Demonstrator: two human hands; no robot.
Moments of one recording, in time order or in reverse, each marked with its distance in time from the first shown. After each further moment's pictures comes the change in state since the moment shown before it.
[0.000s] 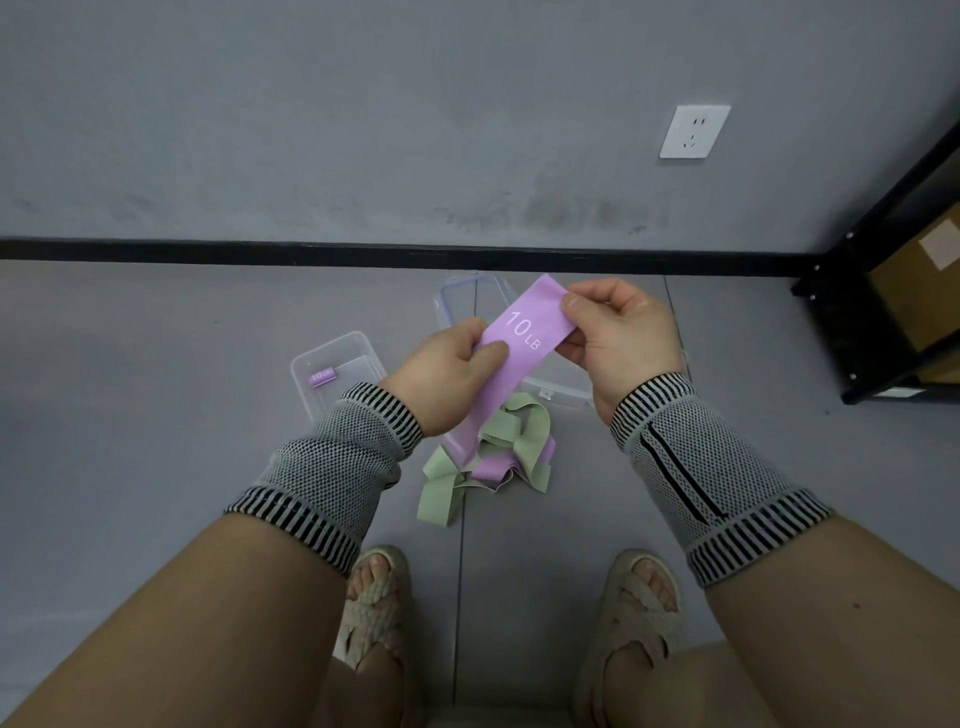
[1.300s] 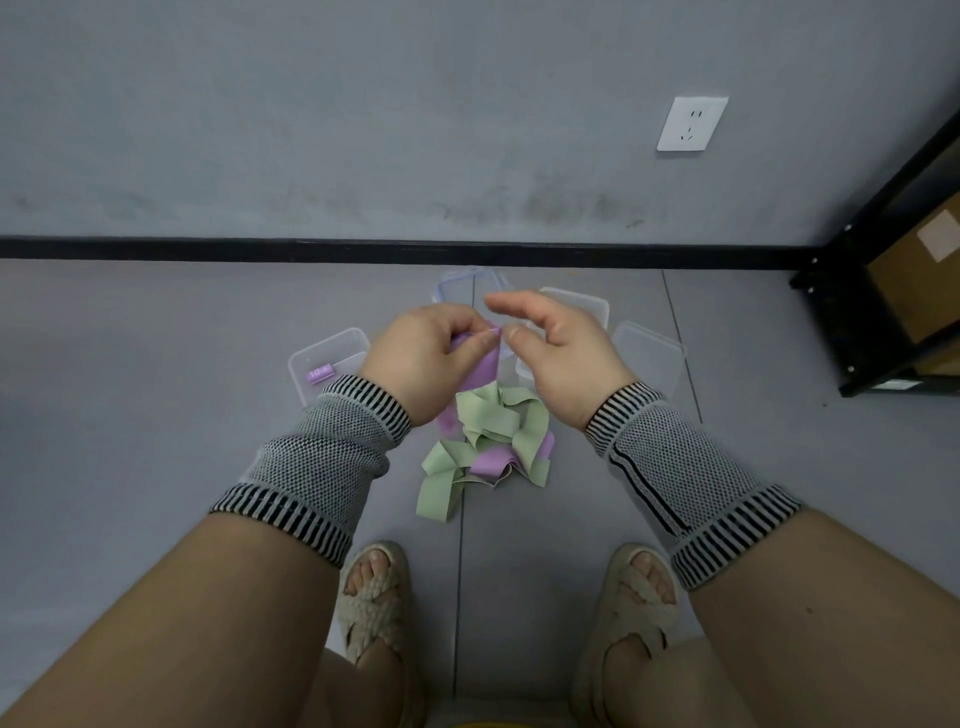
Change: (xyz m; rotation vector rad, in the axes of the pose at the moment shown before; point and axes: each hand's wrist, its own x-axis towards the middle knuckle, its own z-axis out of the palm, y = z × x) left_hand -0.001 -0.008 -0.008 0.066 0.152 0.138; right_hand -0.011 0.009 0.008 -0.572 -0.424 -0.288
